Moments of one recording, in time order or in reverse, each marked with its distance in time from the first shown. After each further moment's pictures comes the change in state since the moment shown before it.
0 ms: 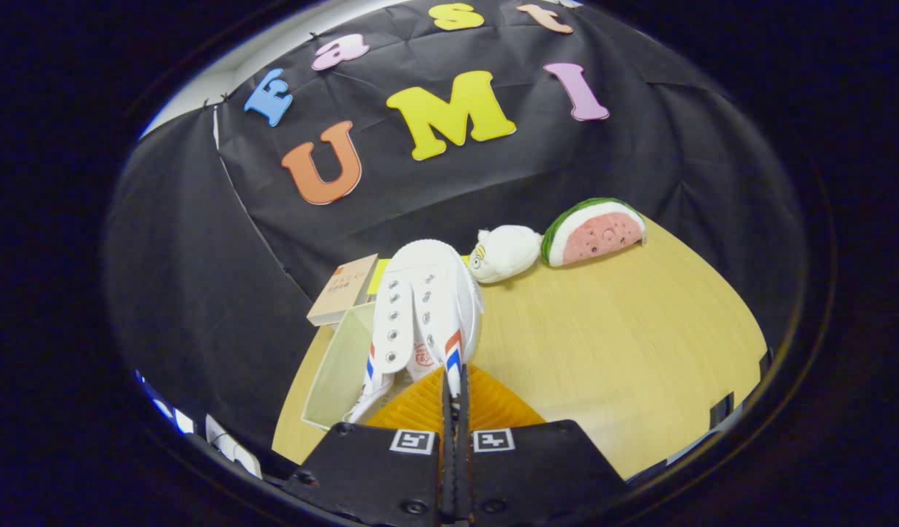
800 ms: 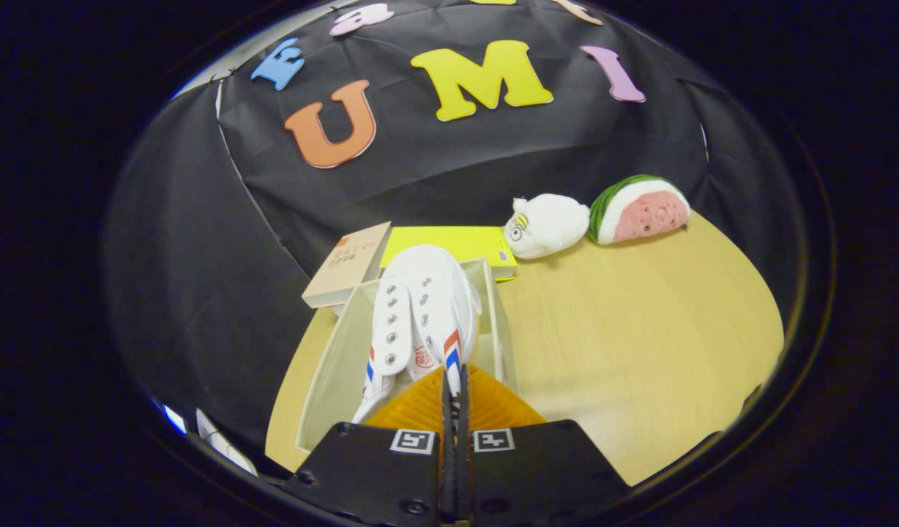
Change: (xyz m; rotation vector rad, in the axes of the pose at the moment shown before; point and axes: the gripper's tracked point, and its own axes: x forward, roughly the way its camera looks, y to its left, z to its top) arm 0.112 0.040 -0.037 -0.033 0.090 -0.058
